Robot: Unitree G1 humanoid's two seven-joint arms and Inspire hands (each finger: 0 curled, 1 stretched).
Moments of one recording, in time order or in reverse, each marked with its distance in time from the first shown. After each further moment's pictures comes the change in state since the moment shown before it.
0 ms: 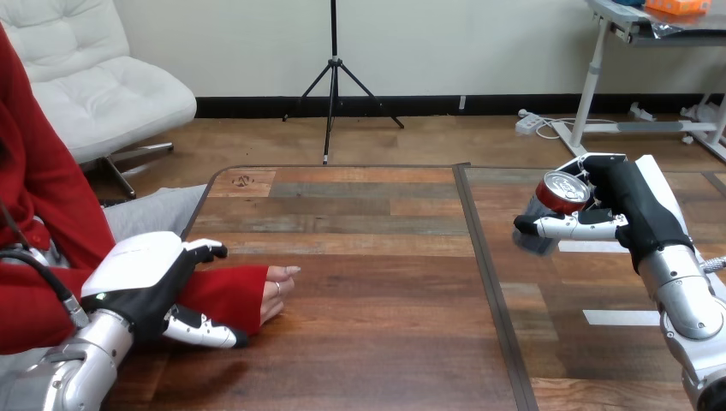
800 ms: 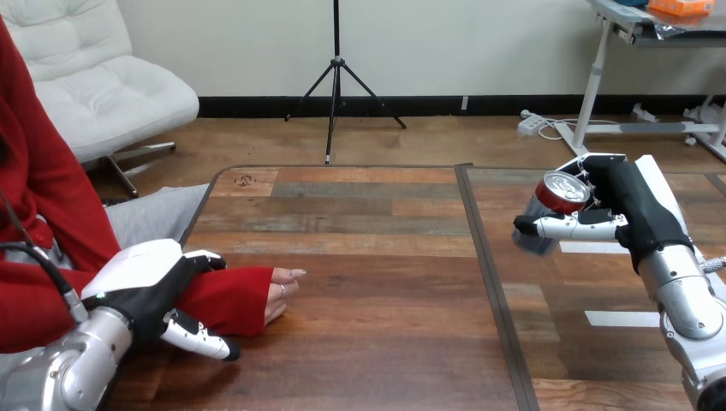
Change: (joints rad) left arm 0.001 0.007 -0.002 -0.090 -0.023 0.110 -0.135; right arm 0.000 0.000 0.000 0.000 0.001 0.001 0.001
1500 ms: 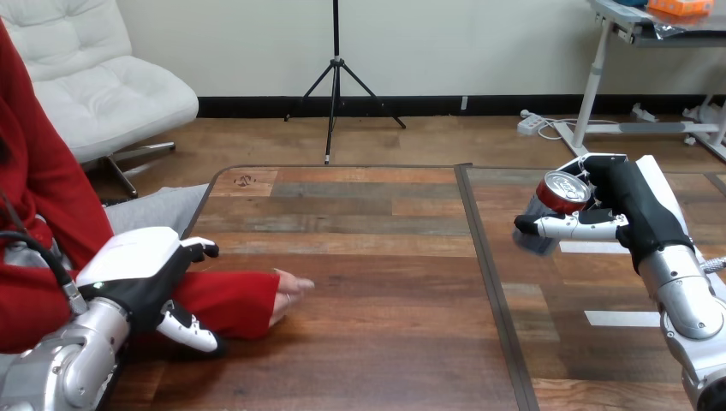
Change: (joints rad) left arm 0.000 0.018 -0.025 -0.028 0.061 0.042 0.073; right arm 0.000 0.000 0.000 0.000 0.003 0.003 0.000
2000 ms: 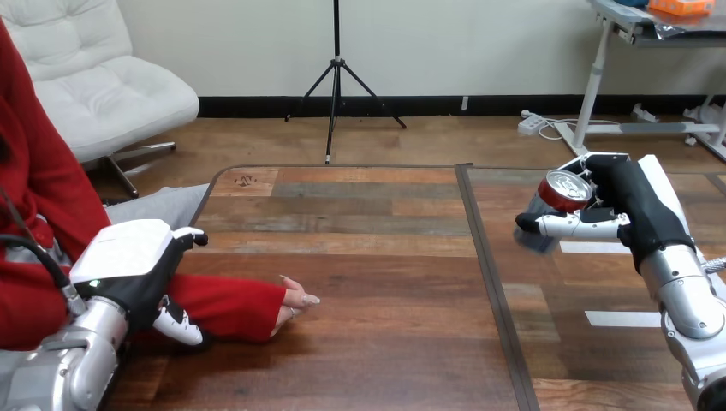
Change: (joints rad) left arm 0.001 -0.002 -0.025 0.002 0.029 0.031 0.088; right arm 0.000 0.000 -0.002 0.000 0.018 0.000 0.001
